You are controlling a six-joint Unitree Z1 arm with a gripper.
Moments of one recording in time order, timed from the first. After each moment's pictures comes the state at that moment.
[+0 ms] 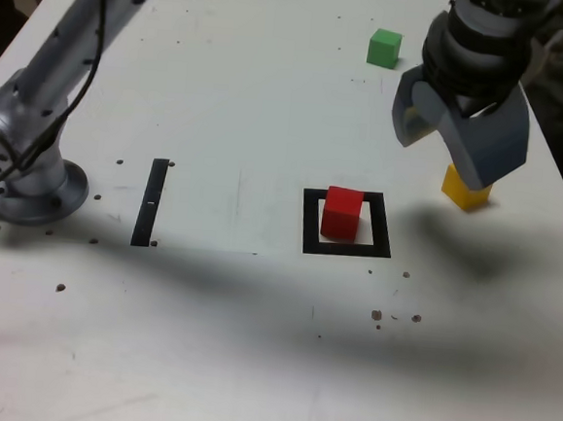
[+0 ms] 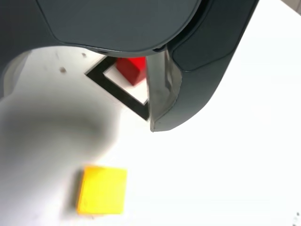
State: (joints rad) arm -0.13 2.29 -2.18 1.52 0.34 0.82
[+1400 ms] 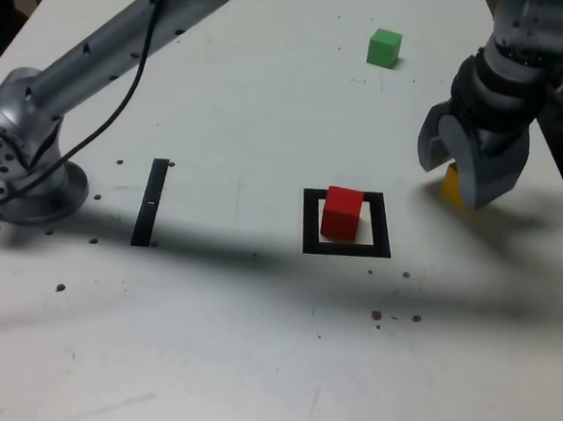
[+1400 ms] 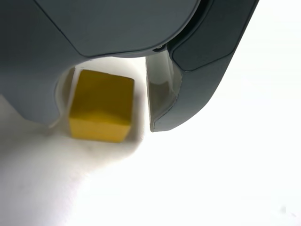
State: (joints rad) arm -0.05 2.47 -2.30 1.45 0.31 0.92
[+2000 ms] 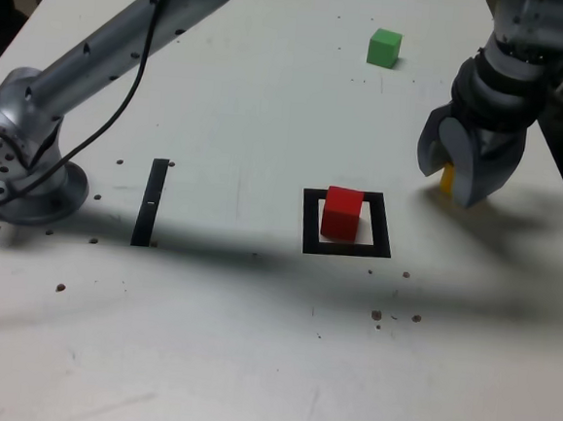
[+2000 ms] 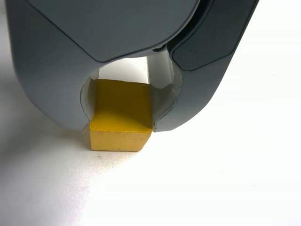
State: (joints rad) arm -0.05 2.47 -2.31 1.47 0.28 0.87
